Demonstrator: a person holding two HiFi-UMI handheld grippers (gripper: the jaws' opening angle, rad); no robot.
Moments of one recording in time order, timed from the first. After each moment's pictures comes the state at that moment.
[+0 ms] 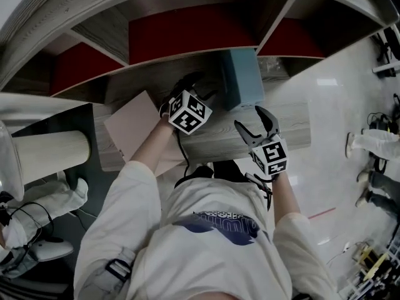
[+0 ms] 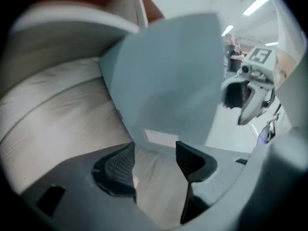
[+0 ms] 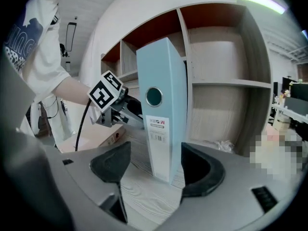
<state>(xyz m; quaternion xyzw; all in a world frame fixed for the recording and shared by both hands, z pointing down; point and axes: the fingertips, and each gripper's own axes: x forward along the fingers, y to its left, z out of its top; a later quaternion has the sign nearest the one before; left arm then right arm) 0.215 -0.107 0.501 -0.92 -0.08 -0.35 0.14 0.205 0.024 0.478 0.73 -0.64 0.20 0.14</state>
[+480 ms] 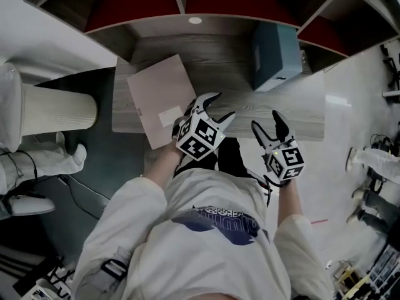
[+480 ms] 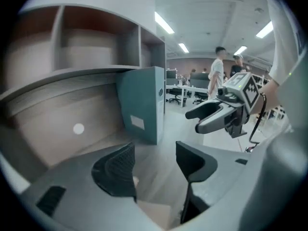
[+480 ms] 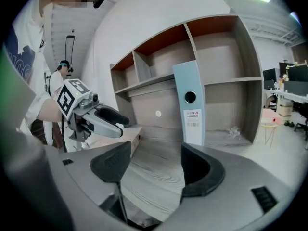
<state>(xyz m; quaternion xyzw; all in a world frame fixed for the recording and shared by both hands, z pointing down) 0.045 -0.018 0.458 -0.95 -0.04 -0.31 0.02 0.105 0.066 0.460 0.72 -0.65 0.23 0.08</state>
